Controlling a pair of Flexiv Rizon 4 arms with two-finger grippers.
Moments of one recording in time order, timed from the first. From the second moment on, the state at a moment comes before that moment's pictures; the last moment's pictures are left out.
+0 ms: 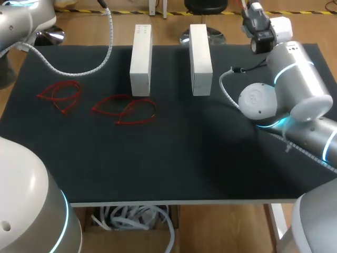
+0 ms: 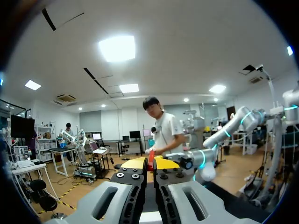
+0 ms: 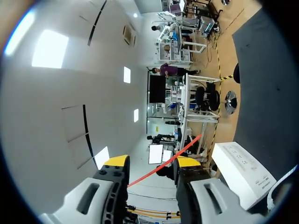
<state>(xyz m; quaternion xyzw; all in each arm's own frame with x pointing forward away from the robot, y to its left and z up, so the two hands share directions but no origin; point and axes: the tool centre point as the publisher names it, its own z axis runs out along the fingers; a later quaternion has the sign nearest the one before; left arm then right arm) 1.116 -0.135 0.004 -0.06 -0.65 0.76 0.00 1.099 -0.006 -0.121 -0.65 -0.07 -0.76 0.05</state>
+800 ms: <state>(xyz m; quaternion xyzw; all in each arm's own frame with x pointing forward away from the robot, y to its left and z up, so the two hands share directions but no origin) 1.116 -0.135 0.004 -0.06 -0.65 0.76 0.00 1.099 -0.010 -0.122 -0.65 -0.07 -0.76 0.03</state>
